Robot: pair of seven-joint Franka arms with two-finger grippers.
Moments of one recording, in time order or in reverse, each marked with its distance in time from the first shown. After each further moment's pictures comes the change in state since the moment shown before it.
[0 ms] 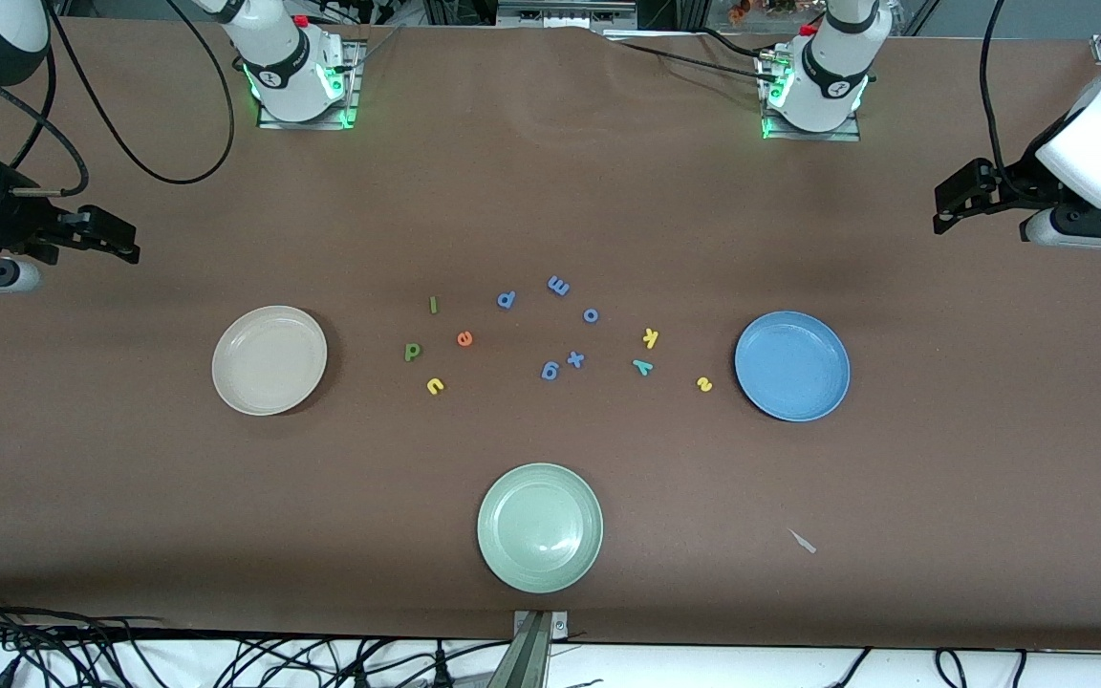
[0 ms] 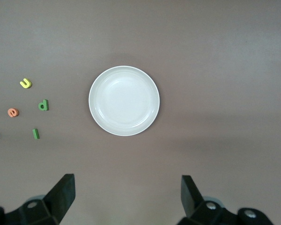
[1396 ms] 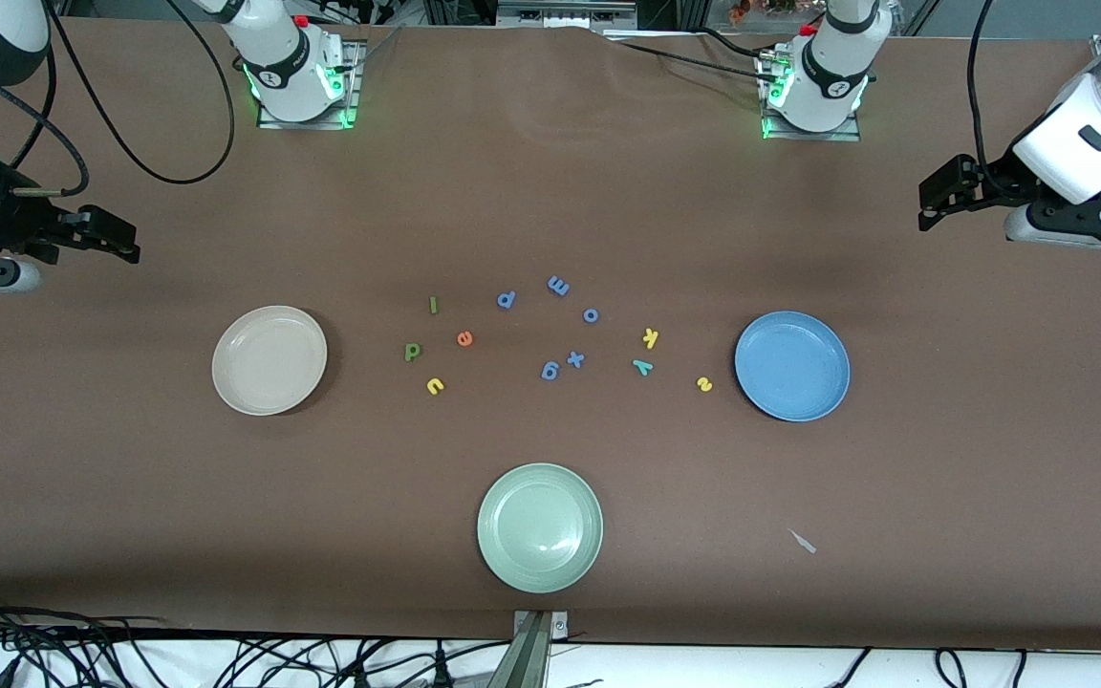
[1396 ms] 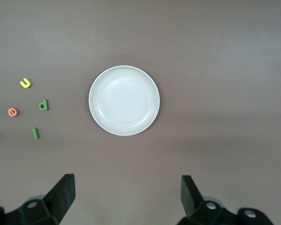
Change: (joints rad) left arm -0.001 0.000 -0.028 0.001 0.000 0.000 0.000; right arm 0.000 0.000 0.000 0.000 0.000 -0.001 0.000
